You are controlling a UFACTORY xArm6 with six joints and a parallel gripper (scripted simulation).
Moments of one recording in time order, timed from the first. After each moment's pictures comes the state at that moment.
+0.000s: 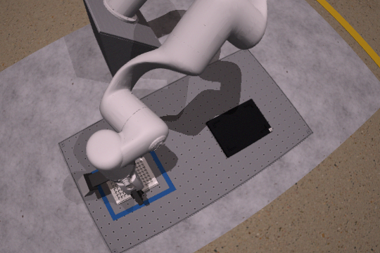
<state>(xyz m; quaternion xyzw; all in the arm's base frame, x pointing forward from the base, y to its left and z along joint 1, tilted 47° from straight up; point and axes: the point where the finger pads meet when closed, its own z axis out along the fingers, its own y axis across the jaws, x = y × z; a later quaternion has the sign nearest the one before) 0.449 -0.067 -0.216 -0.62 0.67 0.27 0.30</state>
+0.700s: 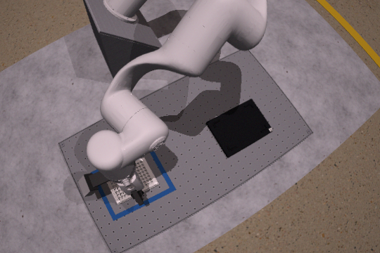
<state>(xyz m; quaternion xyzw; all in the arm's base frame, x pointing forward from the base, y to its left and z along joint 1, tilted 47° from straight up) 0.450 -0.065 -0.218 -0.62 0.67 0.27 0.30</state>
